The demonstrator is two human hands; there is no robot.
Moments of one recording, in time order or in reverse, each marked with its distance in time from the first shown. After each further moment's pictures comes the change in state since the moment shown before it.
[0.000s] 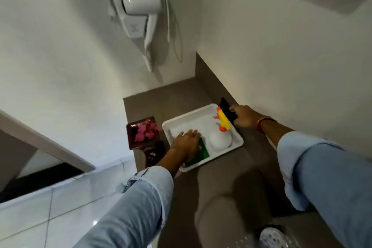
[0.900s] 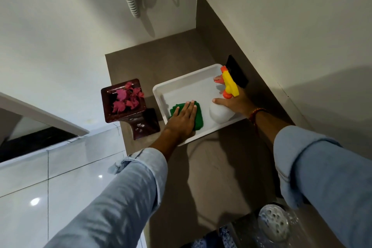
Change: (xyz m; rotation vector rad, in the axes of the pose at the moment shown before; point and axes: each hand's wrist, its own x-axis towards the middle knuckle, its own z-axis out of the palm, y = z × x) left_hand 0.036 -0.031 0.092 0.158 -0.038 0.066; right_hand 0.053 0.017 0.105 0.428 0.198 -0.195
